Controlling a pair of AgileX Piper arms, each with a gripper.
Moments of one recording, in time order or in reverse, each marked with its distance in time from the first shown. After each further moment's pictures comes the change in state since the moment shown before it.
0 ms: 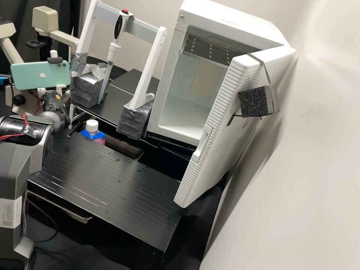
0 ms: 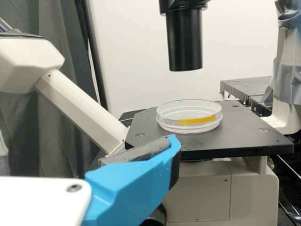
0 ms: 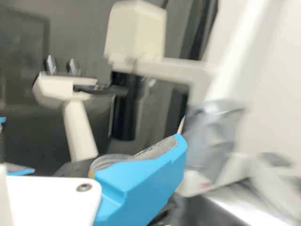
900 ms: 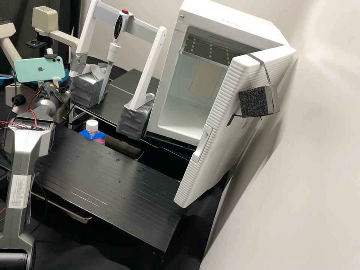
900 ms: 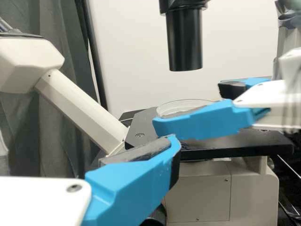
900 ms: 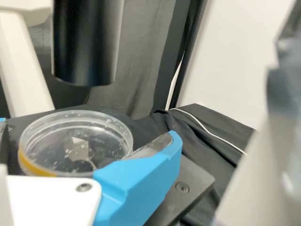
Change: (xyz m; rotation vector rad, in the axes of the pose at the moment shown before) left arm 0.000 0.000 0.000 0.000 0.000 0.000; right arm 0.144 -0.069 0.052 -0.049 -0.227 -0.230
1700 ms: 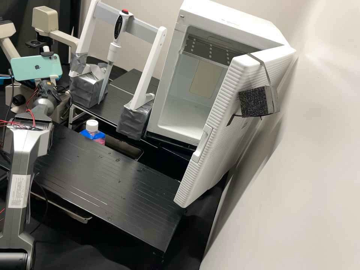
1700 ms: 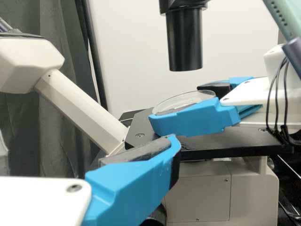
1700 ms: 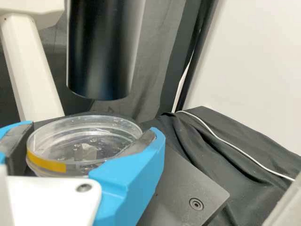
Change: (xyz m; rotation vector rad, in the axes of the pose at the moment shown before) left arm 0.000 0.000 0.000 0.000 0.000 0.000; right arm 0.012 0.001 -0.011 -0.021 0.013 0.019
